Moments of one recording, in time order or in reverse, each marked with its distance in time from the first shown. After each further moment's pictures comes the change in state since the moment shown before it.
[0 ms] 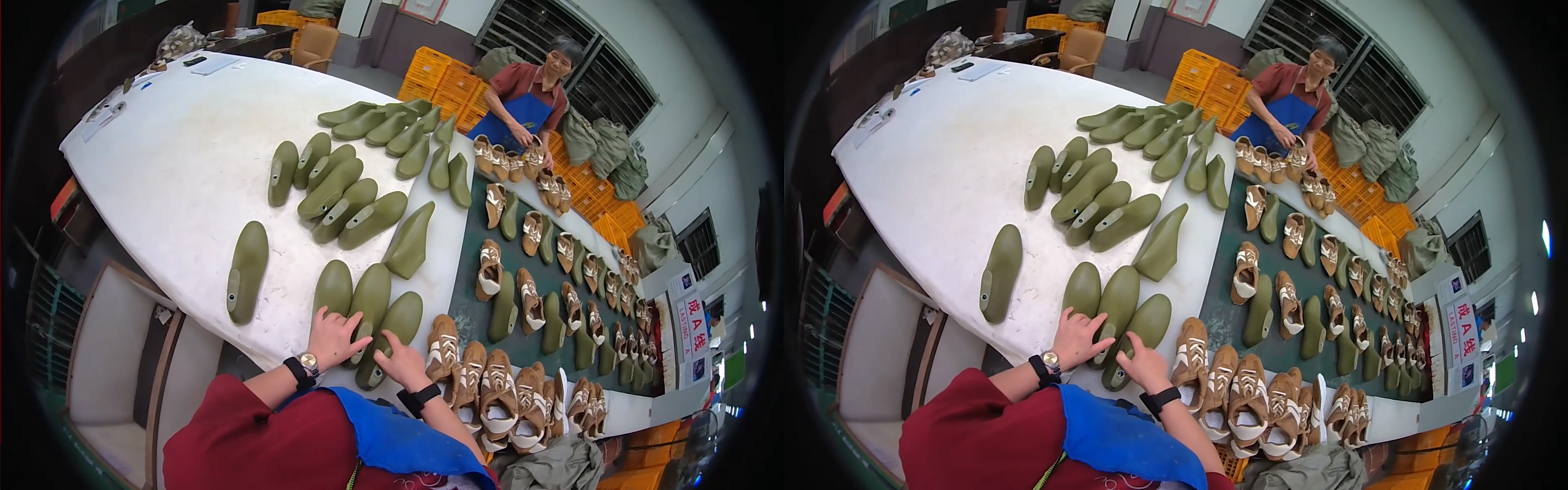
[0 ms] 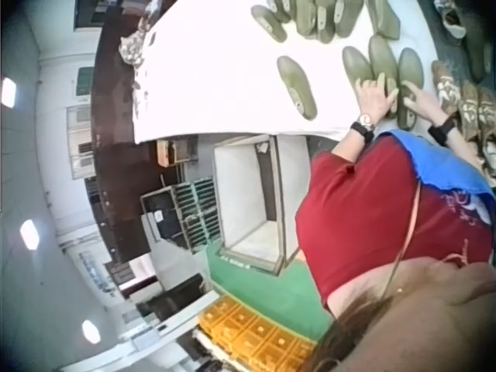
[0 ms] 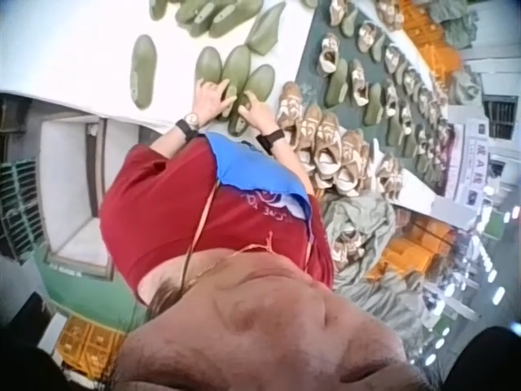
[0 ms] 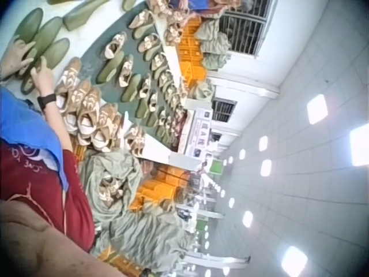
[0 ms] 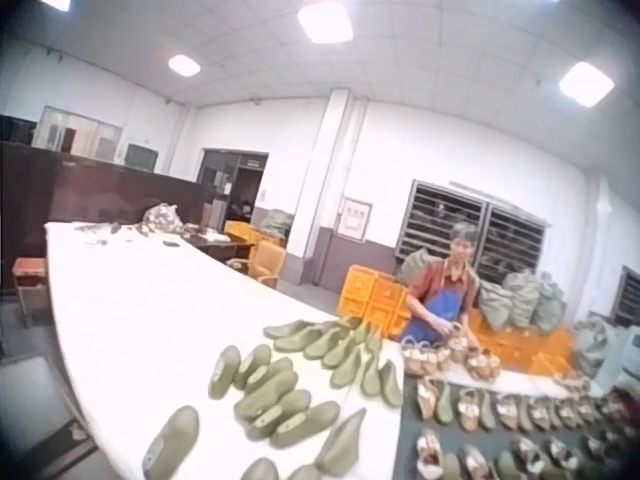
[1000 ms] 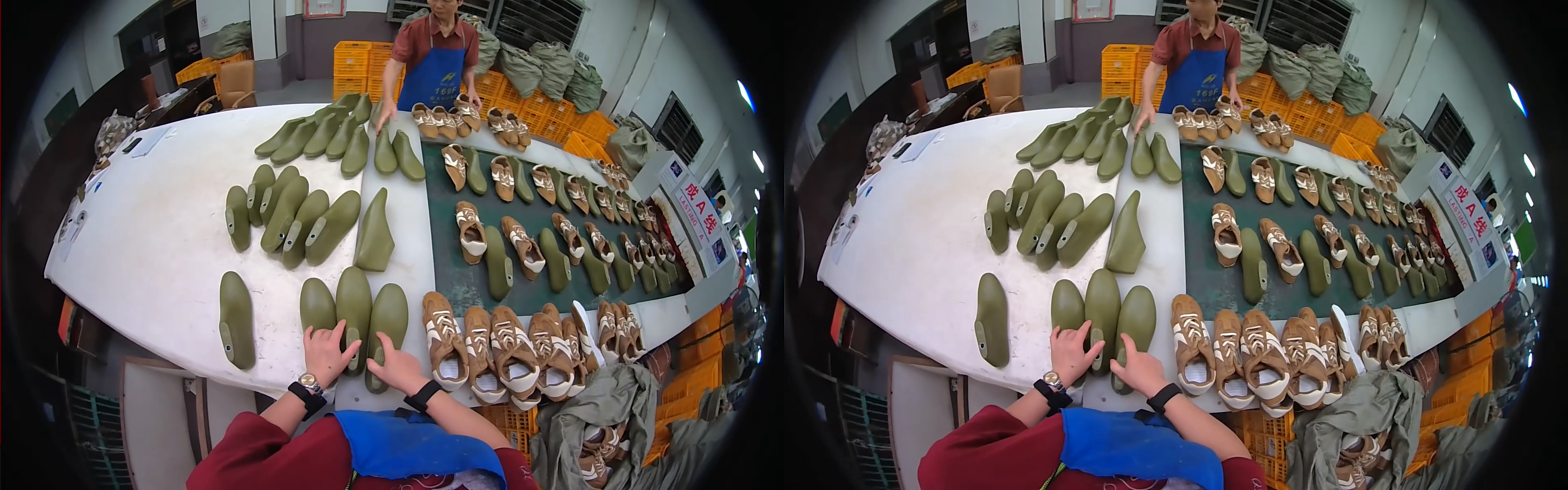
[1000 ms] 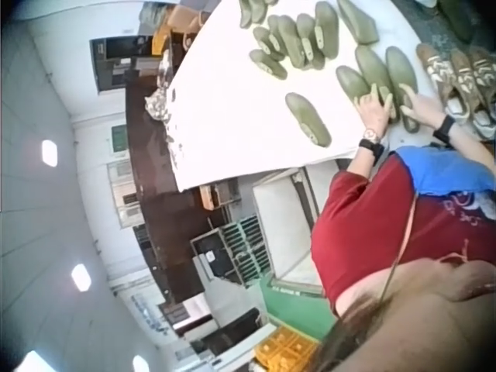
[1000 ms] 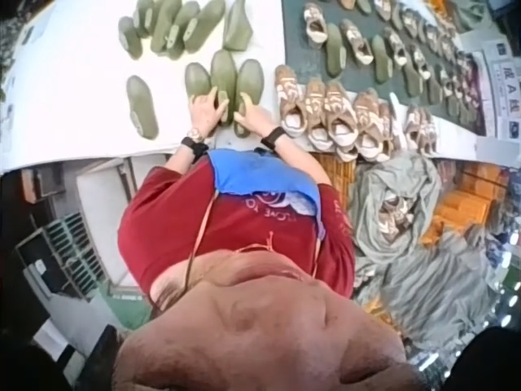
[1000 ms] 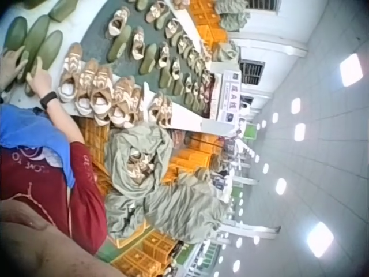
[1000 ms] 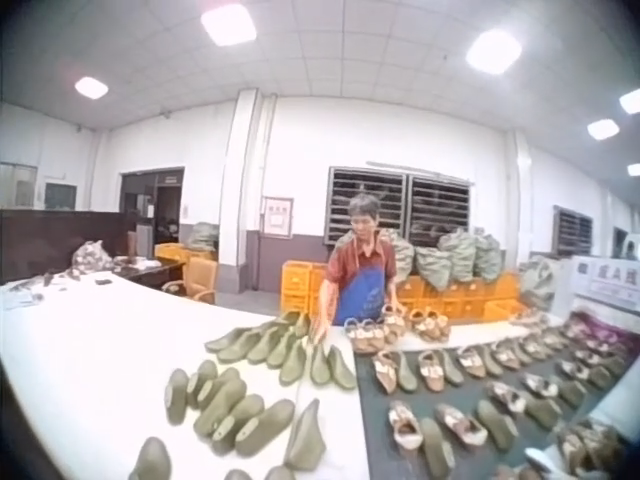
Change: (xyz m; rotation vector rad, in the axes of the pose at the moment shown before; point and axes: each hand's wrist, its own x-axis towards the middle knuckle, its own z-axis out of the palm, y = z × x) left_hand 0.004 0.008 0.004 -0.001 0.013 0.022; right_hand -0.025 0.004 0.018 0.162 0.097 0.027
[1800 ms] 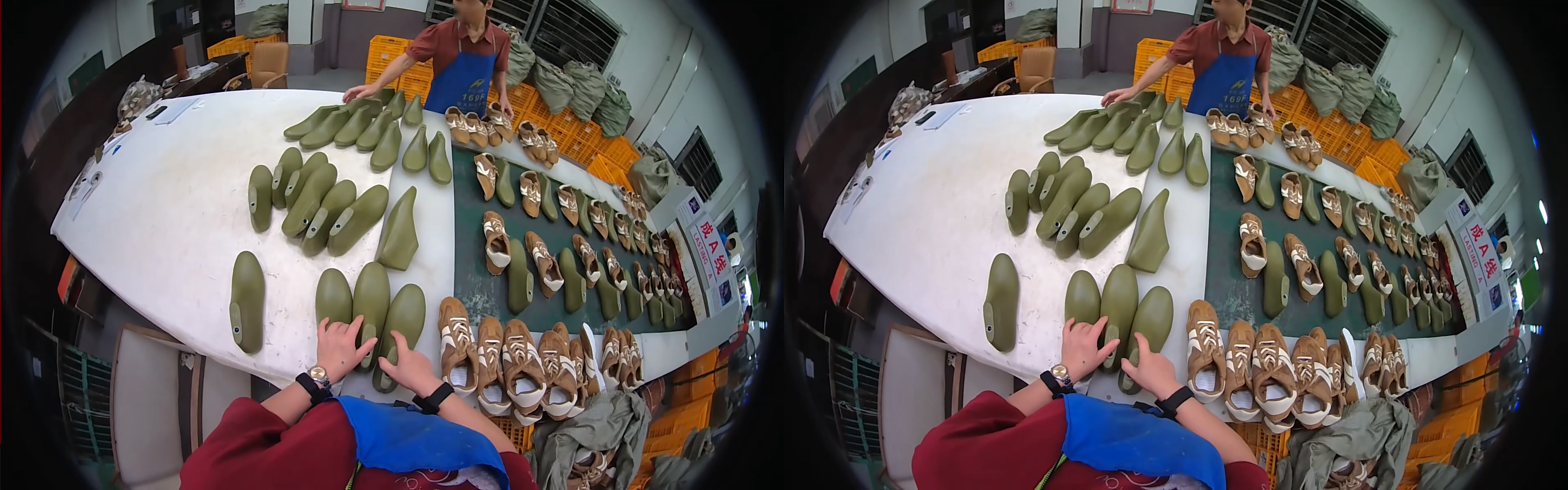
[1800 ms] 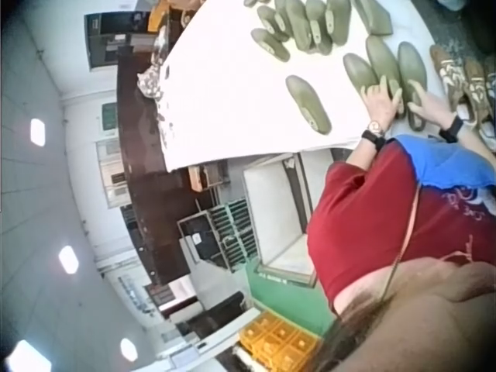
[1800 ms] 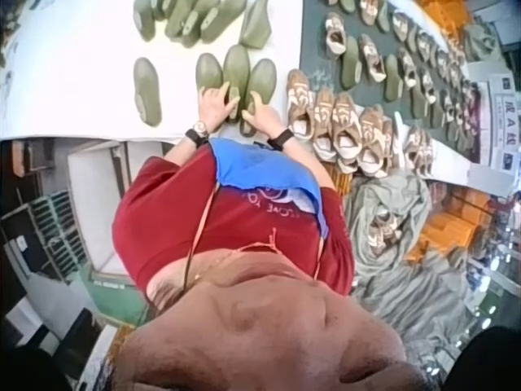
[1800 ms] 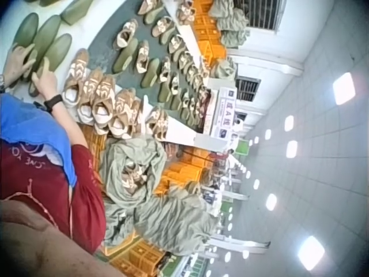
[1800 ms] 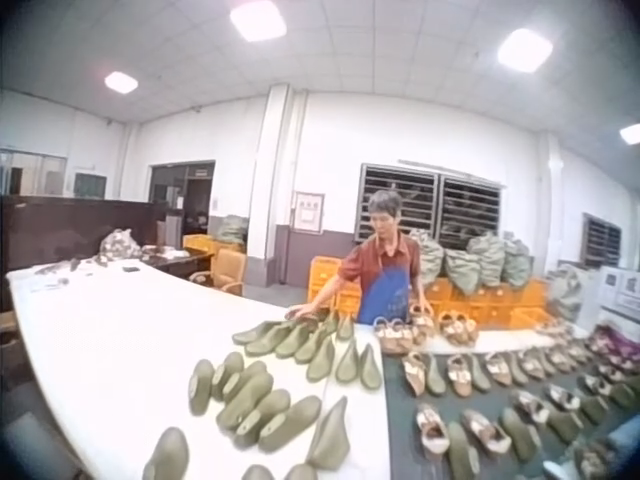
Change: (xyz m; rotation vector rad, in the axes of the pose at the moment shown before) left_hand 0.001 -0.003 -0.004 -0.027 -0.016 0.003; right_hand 0.006 -0.003 -0.005 -0.032 -0.034 -0.034
